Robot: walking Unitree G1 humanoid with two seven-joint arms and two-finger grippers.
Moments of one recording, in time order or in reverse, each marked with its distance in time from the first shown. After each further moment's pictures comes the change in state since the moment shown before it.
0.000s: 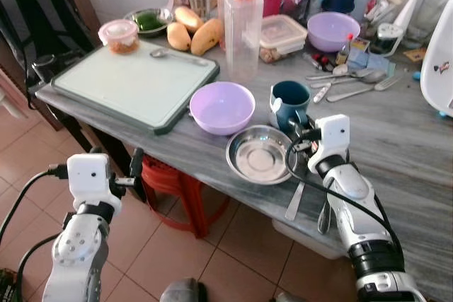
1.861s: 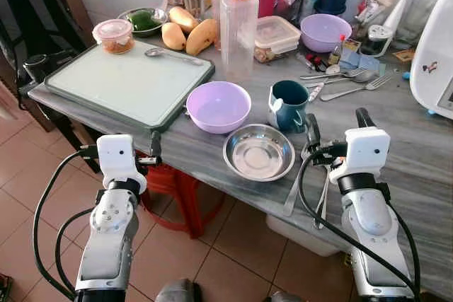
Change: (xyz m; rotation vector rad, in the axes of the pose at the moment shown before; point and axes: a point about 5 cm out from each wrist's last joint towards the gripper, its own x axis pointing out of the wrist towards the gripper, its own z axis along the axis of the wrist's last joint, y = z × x) left arm 0.041 -0.031 -0.003 -0.050 -0.004 0.040; right arm -0.057 0.008 0.042 -0.148 -0.181 -0.260
